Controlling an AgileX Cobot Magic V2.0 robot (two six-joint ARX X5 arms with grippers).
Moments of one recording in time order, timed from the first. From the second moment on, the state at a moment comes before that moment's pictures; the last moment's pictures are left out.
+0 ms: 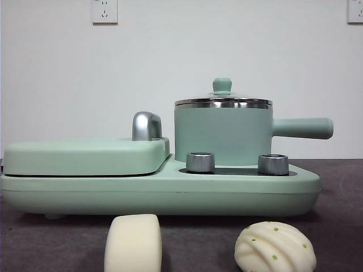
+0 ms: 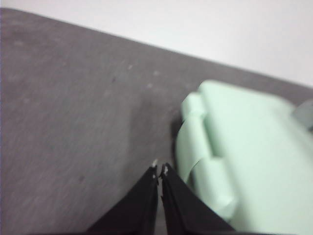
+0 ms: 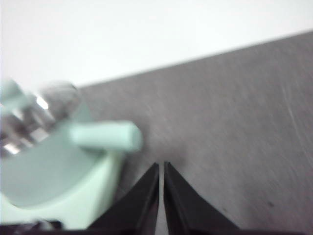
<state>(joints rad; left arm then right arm) -0.08 0.06 0.14 -0.24 0.03 -0.28 -0.01 0.01 0.17 -0.27 -0.18 0.31</state>
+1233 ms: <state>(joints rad) -0.27 0.82 0.91 -0.42 0.68 -0.23 0.01 0.59 1.05 -0.87 -0.70 -0.10</state>
